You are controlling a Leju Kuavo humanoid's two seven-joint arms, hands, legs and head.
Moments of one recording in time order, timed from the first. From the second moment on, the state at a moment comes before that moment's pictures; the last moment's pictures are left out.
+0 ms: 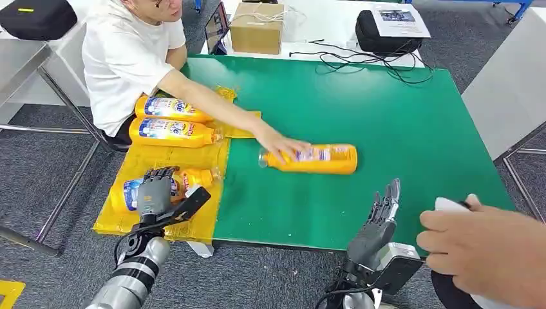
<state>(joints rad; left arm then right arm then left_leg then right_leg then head) -0.35 -0.10 -0.01 -0.71 -1.08 0.51 -0.18 0.11 0.28 0.23 -1.56 -0.01 -0.42 -0.70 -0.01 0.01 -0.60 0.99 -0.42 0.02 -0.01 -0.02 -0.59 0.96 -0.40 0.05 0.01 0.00</state>
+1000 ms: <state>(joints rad) -0.31 -0.06 -0.10 -0.92 -0.47 0.10 -0.35 0.09 0.29 0.15 -1.52 0.00 -0.41 -0.70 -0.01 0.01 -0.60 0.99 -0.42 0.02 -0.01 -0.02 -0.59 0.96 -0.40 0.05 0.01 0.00</state>
